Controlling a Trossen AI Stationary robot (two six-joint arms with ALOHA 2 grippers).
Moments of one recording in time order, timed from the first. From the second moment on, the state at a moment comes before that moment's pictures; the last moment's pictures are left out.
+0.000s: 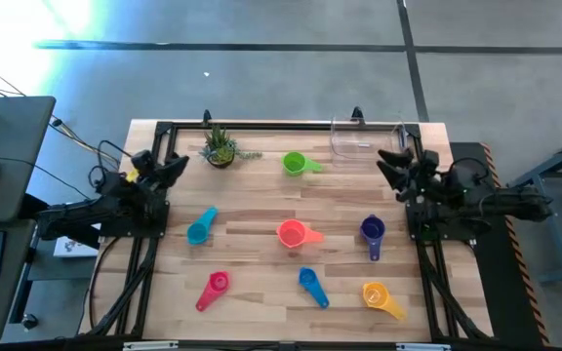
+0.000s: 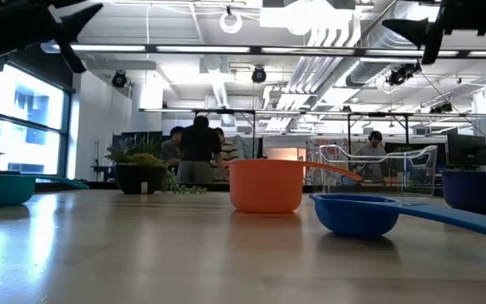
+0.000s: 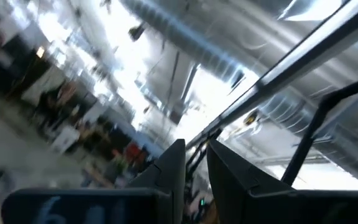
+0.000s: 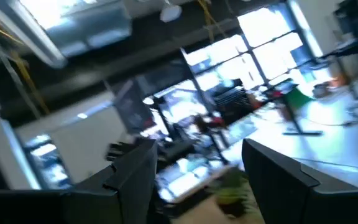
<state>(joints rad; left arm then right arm) 0.24 0.02 0.01 0.61 -0.10 -0.70 -0.01 0.25 0.27 0.32 0.40 0.32</state>
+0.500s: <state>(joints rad) 0.24 0.02 0.21 0.30 -0.12 -0.70 -0.03 0.71 0.87 -0.18 0.51 0.17</state>
